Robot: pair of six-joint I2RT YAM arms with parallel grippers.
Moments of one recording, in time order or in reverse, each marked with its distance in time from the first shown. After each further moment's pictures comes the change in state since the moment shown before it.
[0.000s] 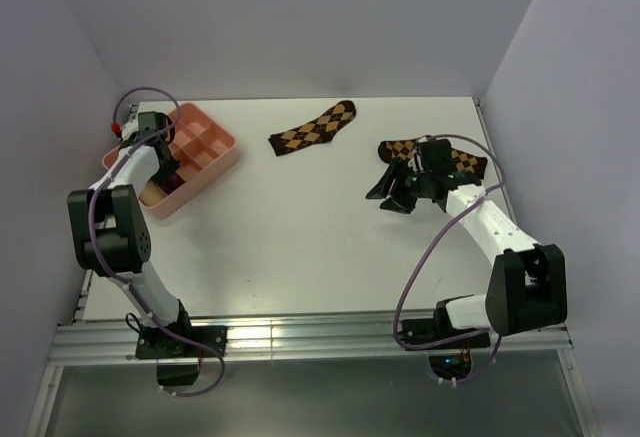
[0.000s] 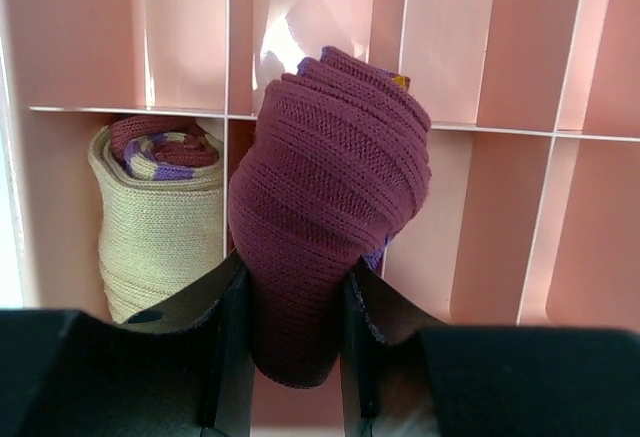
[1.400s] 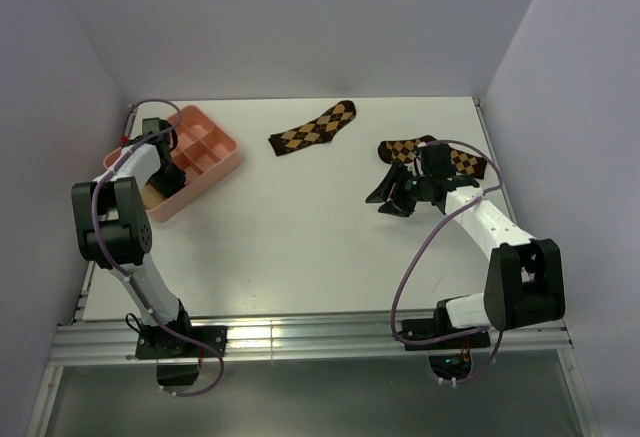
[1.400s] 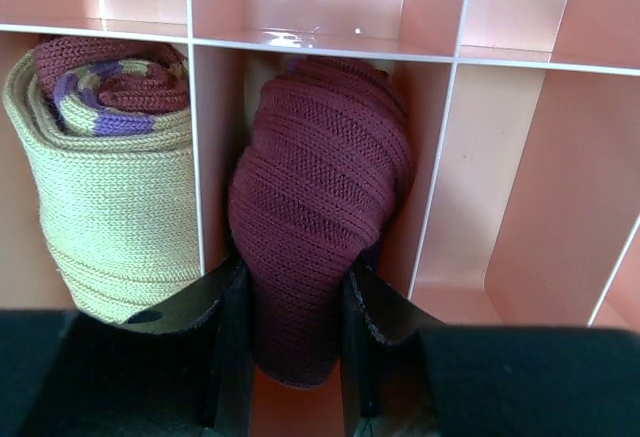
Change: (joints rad) left arm 0.008 0.062 0.016 -0.138 0.109 -0.010; right arm -0.019 0.024 -0.047 0.052 -0.050 0.003
